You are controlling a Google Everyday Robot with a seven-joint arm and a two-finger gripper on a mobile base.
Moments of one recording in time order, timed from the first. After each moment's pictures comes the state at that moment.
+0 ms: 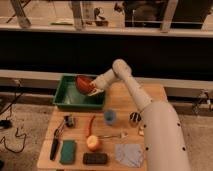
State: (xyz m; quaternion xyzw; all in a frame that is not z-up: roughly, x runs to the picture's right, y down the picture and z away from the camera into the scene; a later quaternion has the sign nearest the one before) arm -0.096 0.012 0.891 -0.22 -0.52 -0.13 0.82
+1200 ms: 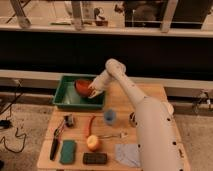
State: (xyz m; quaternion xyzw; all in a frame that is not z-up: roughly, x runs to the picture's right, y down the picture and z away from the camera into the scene) arm -0.094 0.032 0.923 -0.25 -0.45 -0.19 0.84
